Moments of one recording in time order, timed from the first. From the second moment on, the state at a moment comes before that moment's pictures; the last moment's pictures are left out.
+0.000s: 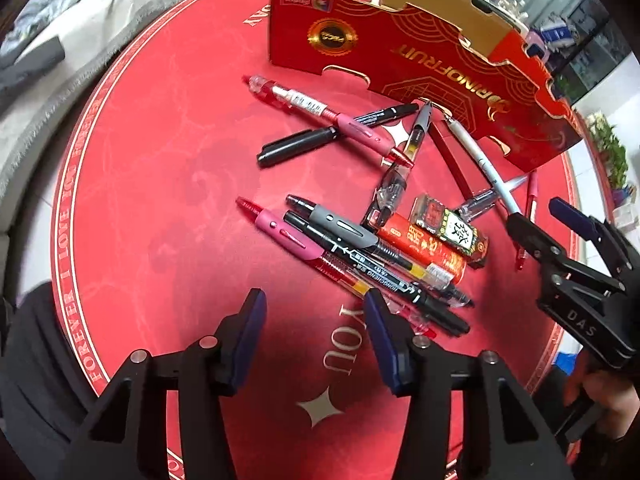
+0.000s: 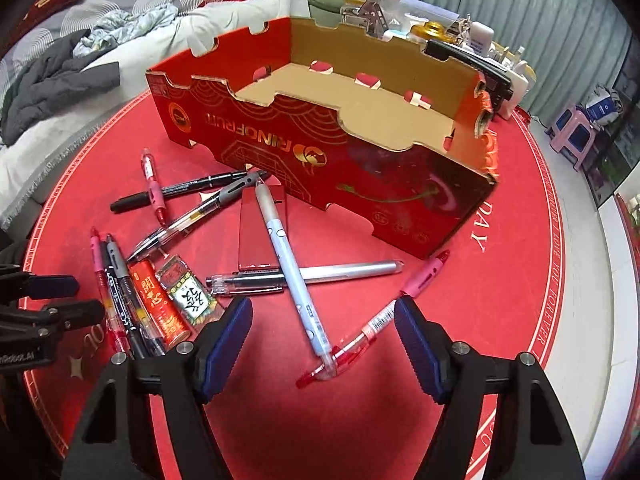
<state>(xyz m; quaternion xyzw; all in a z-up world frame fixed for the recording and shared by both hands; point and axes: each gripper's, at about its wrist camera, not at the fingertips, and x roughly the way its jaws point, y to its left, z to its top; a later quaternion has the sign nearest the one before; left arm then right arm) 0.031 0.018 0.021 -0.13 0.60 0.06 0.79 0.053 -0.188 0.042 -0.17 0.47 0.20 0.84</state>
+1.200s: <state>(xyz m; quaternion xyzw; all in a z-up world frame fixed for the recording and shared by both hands) 0.062 0.018 0.012 -0.05 0.62 0.04 0.78 0.048 -0.188 0.050 -0.12 0.46 0.21 0.86</state>
